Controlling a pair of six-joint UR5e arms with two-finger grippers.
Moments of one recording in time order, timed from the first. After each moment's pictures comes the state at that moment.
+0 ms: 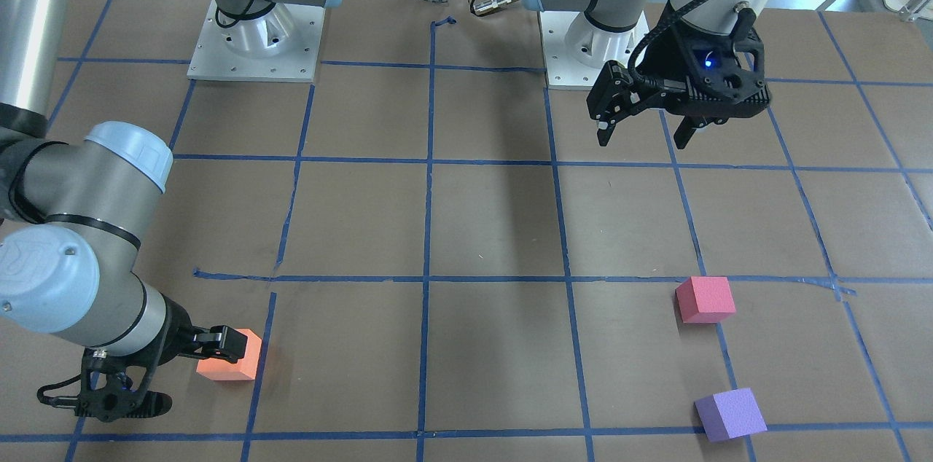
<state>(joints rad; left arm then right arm) -1.55 -1.56 -1.59 -1.47 1.54 0.01 1.49 -0.98 1.37 -1.94 -1.55 -0.06</state>
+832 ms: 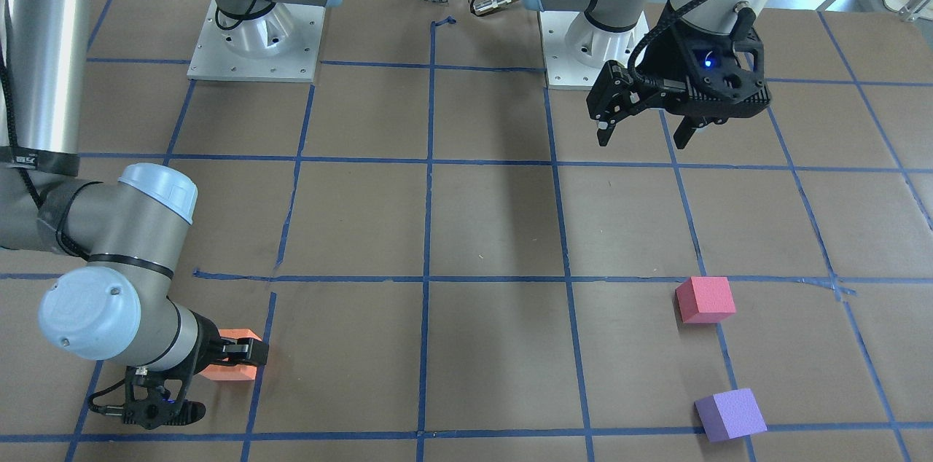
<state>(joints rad) -1.55 -1.56 -1.59 -1.47 1.54 0.01 1.49 -0.91 1.41 -2.00 -1.53 -0.05</state>
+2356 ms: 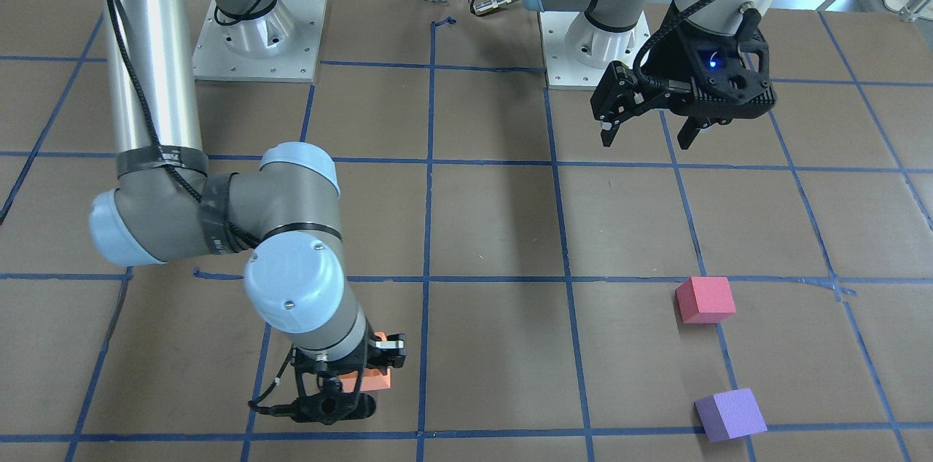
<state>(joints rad) -1.54 -1.56 -1.59 -1.47 1.55 0.02 1.78 -0.85 1.22 -2.02 -1.51 0.18</state>
